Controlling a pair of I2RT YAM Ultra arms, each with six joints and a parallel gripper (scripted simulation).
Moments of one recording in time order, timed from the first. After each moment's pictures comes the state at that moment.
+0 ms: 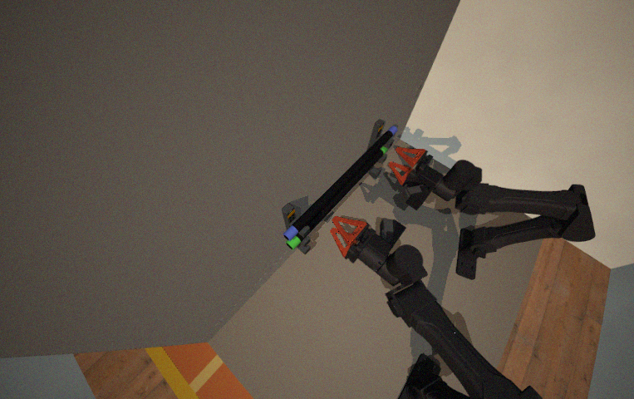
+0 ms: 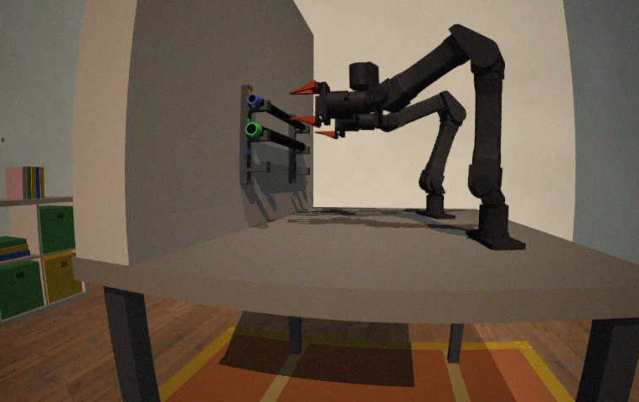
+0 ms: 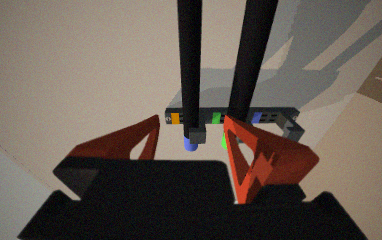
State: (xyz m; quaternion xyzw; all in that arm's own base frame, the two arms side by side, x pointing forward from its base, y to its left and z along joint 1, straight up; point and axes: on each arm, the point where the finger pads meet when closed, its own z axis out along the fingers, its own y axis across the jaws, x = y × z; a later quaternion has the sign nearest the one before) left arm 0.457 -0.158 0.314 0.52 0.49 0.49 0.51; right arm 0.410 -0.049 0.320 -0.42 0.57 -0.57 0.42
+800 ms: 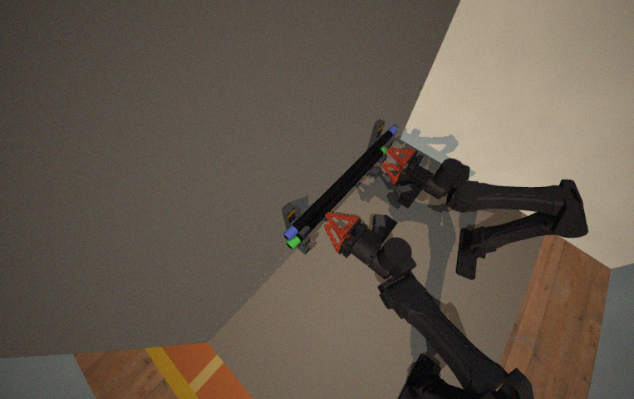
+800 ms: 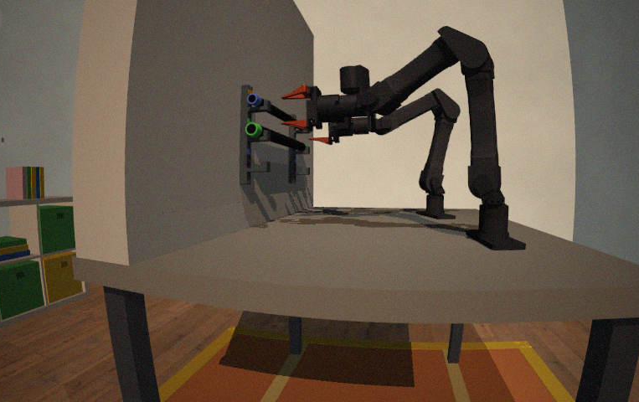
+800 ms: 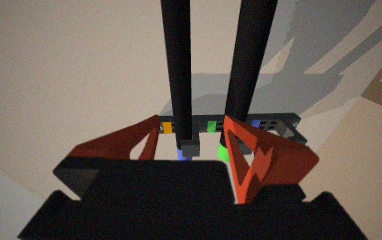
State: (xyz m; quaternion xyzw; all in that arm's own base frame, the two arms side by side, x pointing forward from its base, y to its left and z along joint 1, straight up) left arm 0.480 -0.161 0.303 0.52 0.49 0.49 0.50; right arm 0.431 -0.057 0.298 -0.43 0.58 -0.56 0.40
